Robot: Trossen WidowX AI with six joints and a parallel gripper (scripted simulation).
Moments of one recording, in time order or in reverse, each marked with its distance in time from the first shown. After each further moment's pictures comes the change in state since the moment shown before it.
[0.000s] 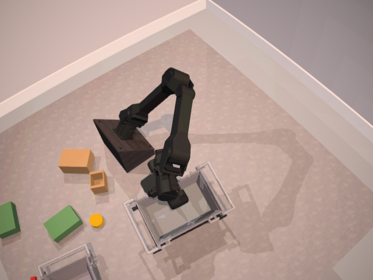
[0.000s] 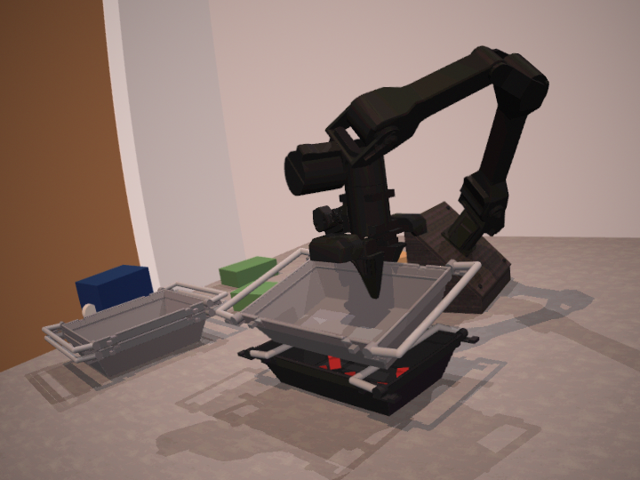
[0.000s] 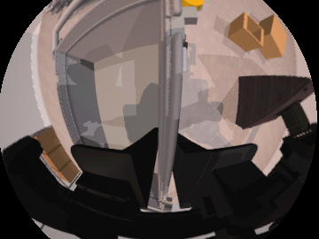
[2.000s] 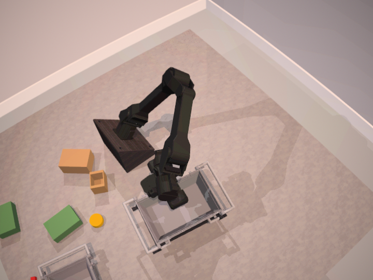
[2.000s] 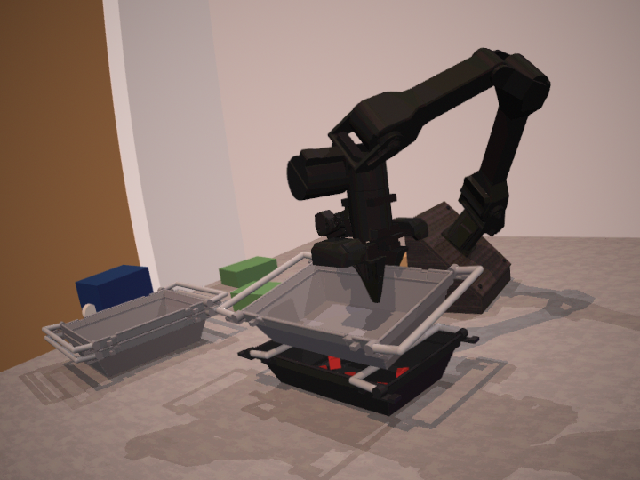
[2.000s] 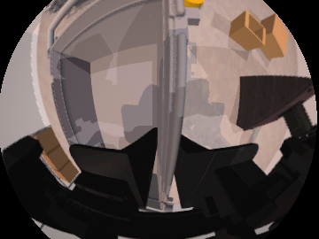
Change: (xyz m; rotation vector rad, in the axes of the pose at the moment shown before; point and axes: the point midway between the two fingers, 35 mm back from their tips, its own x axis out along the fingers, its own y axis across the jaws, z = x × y) arm 0.007 -0.003 0.000 -0.002 -0.001 0.001
